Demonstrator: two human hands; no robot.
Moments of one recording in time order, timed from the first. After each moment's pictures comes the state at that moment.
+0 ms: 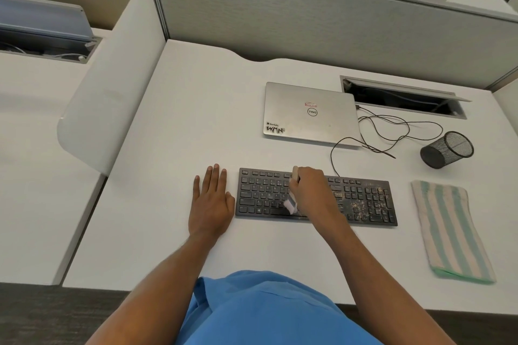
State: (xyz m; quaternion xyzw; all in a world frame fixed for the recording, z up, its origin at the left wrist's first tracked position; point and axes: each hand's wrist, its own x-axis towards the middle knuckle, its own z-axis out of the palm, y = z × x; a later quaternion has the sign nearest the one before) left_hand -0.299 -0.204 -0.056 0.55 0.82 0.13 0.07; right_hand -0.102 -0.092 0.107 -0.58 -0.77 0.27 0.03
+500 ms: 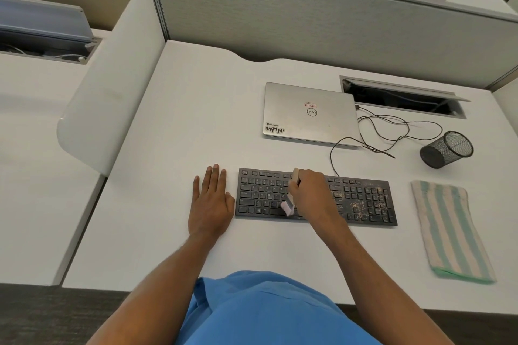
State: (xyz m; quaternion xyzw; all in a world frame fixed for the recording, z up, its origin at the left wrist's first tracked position) left_hand -0.299 -0.205 -0.056 0.55 0.82 0.13 0.07; right_hand -0.100 -0.095 0.107 -0.58 -0.78 0.25 0.00
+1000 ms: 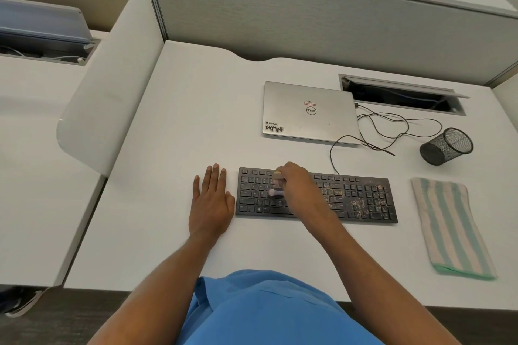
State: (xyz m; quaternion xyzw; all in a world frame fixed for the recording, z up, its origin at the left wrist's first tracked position) left_hand -0.299 -0.204 -0.056 0.55 0.82 0.14 0.07; right_hand -0.114 -0.099 0.091 -0.55 -0.63 0.53 0.13
